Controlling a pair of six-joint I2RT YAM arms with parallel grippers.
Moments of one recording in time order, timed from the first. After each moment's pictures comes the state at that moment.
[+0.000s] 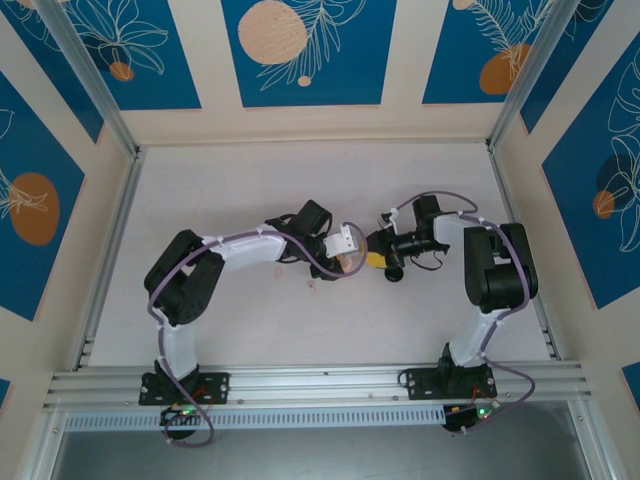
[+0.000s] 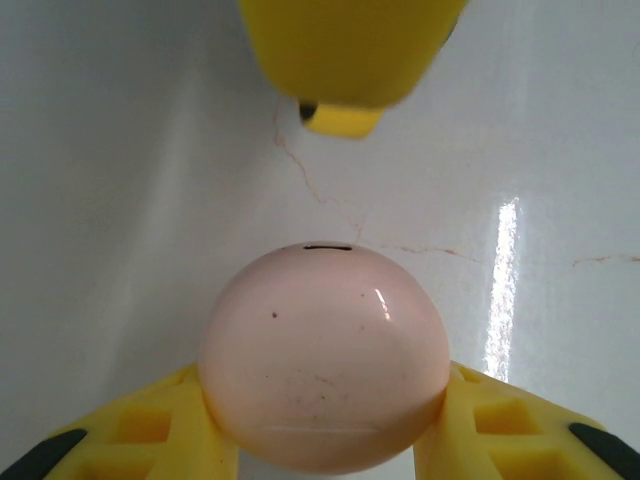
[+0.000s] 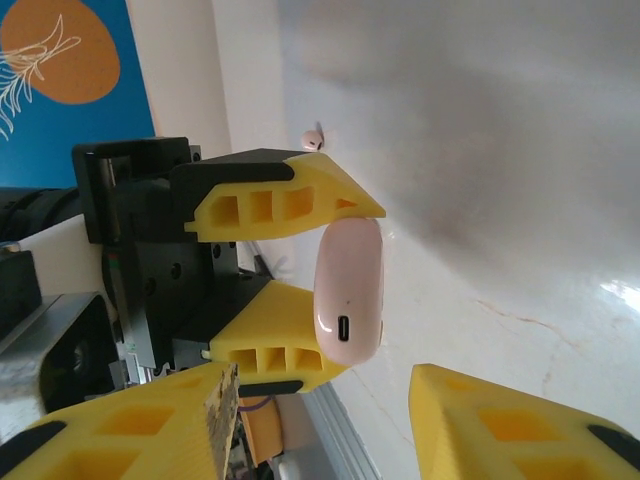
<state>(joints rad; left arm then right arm) -0.76 1.92 1.27 -0.36 0.42 0.51 0.10 1.81 0.98 -0.58 -1.19 0.18</state>
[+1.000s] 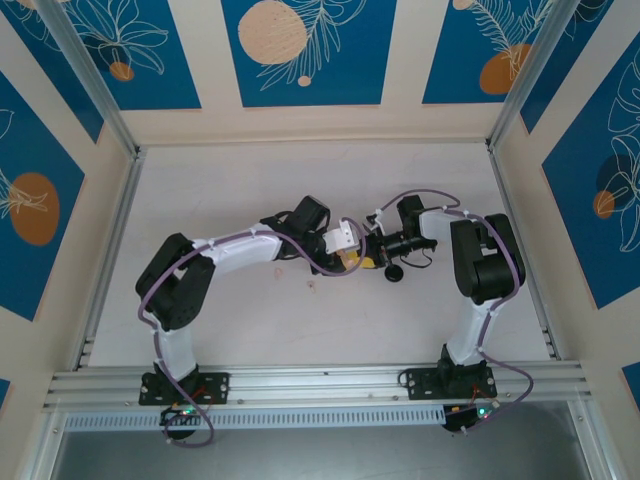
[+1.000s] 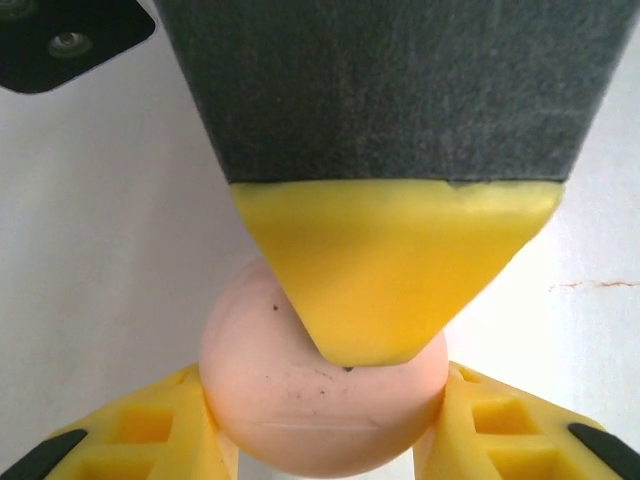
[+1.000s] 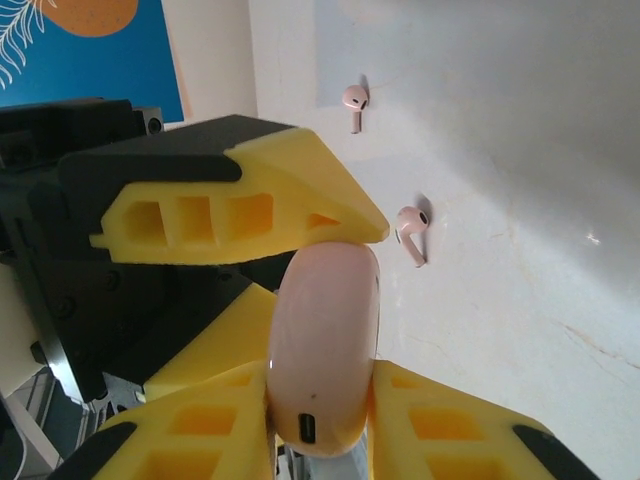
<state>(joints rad) -0.76 1.86 1.26 -0.34 0.42 0.50 0.18 1.88 1.05 -0.67 -1.26 0.09</state>
